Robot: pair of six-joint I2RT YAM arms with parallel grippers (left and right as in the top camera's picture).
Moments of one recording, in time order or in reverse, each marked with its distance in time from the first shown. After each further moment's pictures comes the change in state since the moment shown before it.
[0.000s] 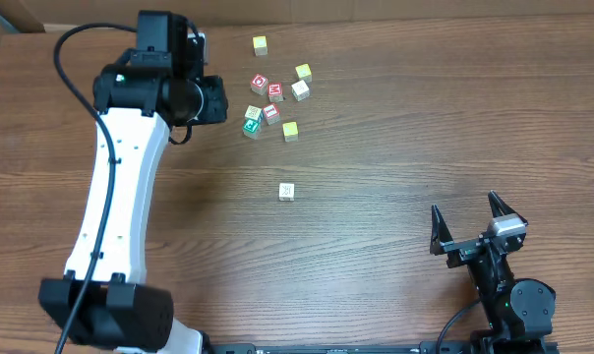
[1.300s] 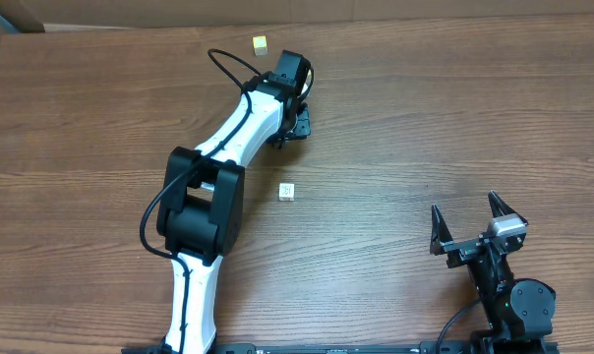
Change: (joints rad) left arm -0.275 0.539 0.000 0.362 -0.172 -0.299; right arm 0.000 0.000 0.000 0.000 0.000 0.000
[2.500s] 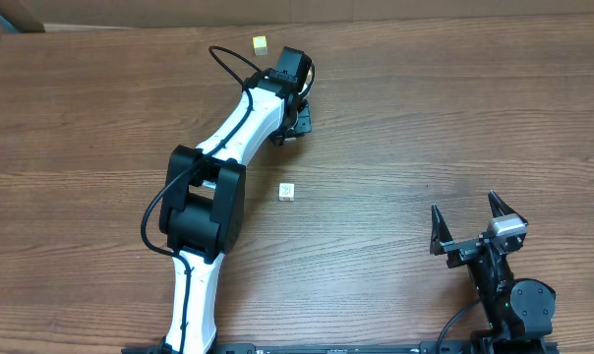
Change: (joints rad) left arm 0.000 0.015 0.045 -0.032 -0.003 0.001; right arm 0.000 0.000 0.000 0.000 0.001 0.000
